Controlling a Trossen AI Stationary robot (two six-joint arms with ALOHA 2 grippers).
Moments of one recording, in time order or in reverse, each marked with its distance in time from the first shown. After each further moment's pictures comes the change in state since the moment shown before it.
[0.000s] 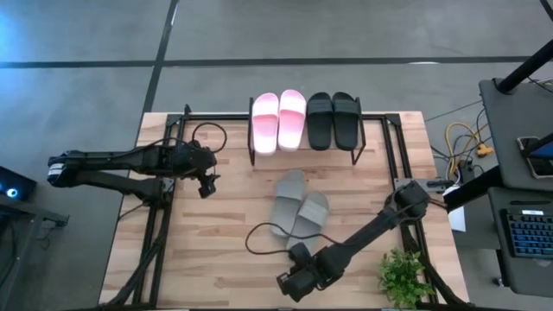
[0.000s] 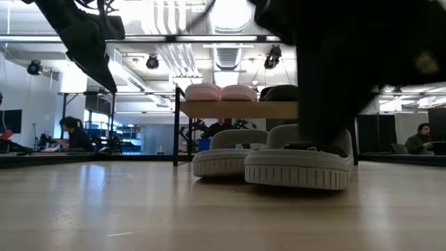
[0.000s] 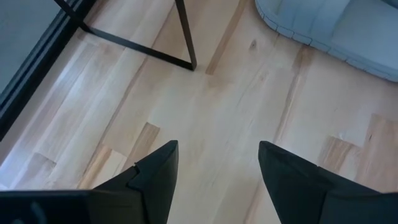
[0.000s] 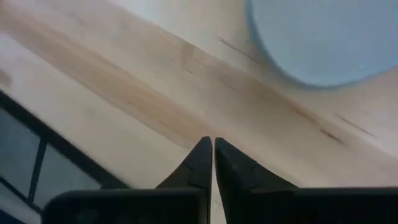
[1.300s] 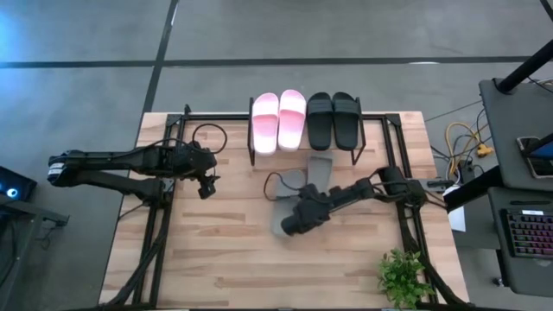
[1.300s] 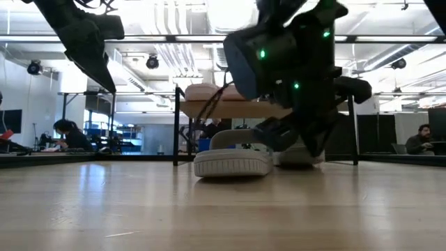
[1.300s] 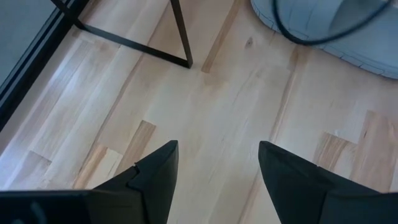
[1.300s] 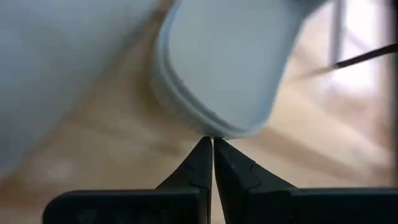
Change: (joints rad) left arm -0.009 0.001 0.000 -0.007 0.008 -0.011; right arm -0.336 0.025 -0.162 -0.593 0.381 -0.163
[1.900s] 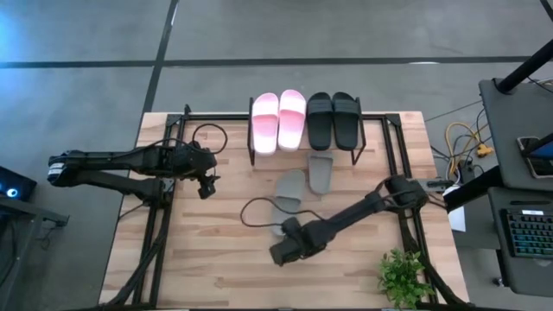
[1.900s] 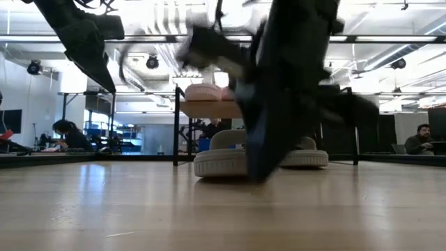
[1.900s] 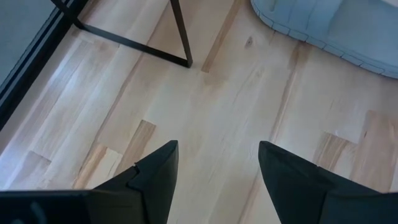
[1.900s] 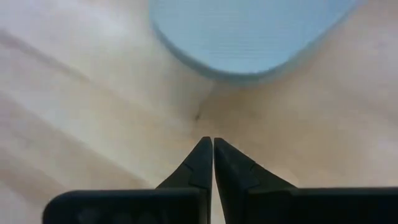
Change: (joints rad) left arm 0.001 0.000 0.000 0.000 0.000 0.001; right arm 0.154 -0.027 0.060 0.621 -0.387 0.023
